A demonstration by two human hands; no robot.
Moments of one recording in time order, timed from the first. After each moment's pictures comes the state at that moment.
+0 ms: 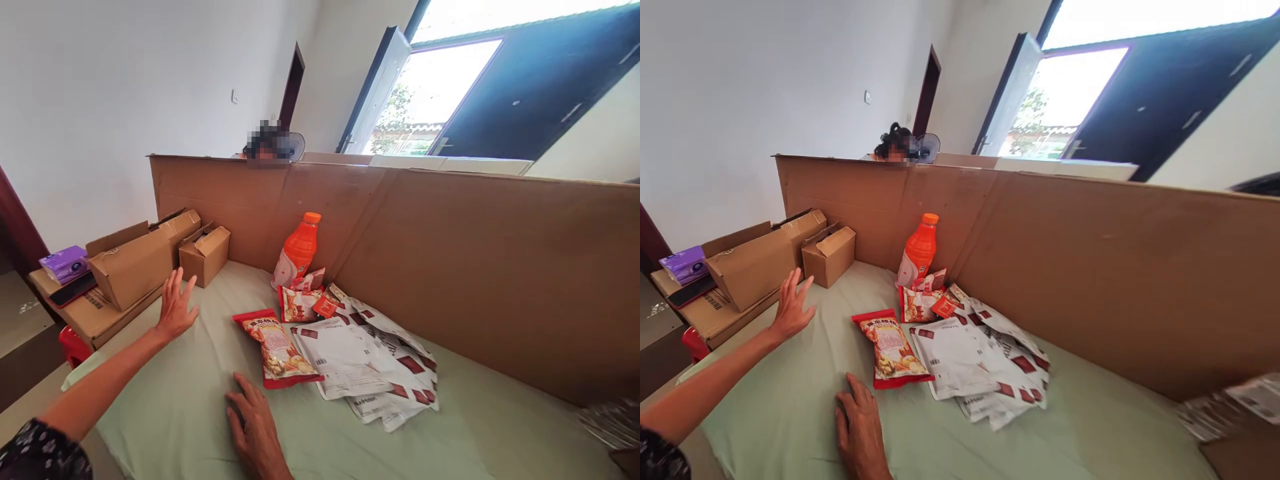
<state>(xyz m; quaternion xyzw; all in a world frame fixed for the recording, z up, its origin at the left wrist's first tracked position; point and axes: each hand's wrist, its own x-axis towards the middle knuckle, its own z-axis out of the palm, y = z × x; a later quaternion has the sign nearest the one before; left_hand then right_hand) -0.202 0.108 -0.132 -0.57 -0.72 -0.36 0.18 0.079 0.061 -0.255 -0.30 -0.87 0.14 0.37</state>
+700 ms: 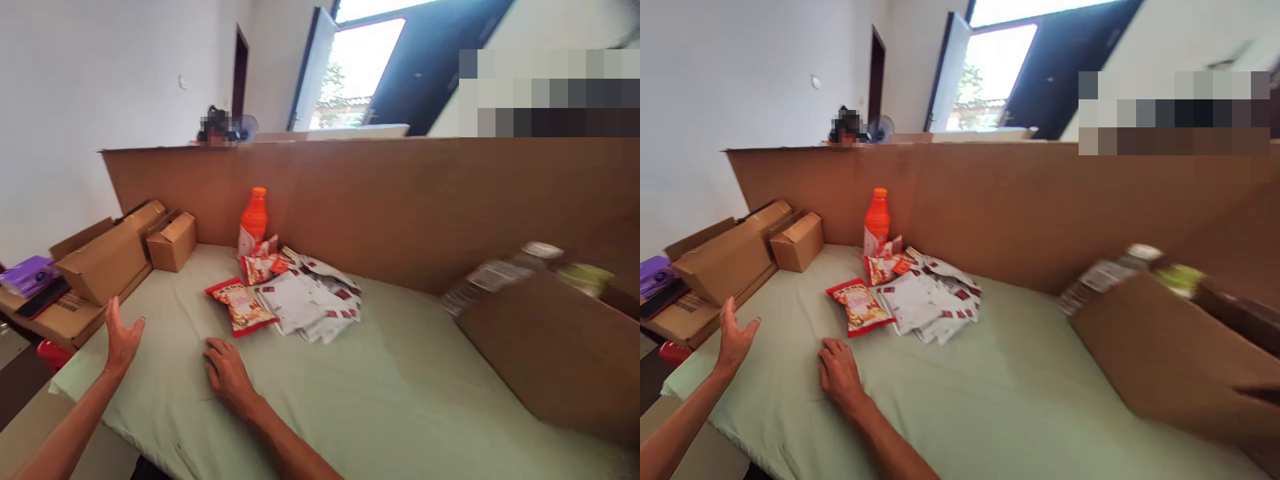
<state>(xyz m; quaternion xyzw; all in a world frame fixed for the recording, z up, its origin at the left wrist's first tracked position) -0.208 0.011 -0.158 -0.45 -0.75 -0.48 0.08 0.068 0.059 -0.216 -0.29 -0.89 0.18 0.31</state>
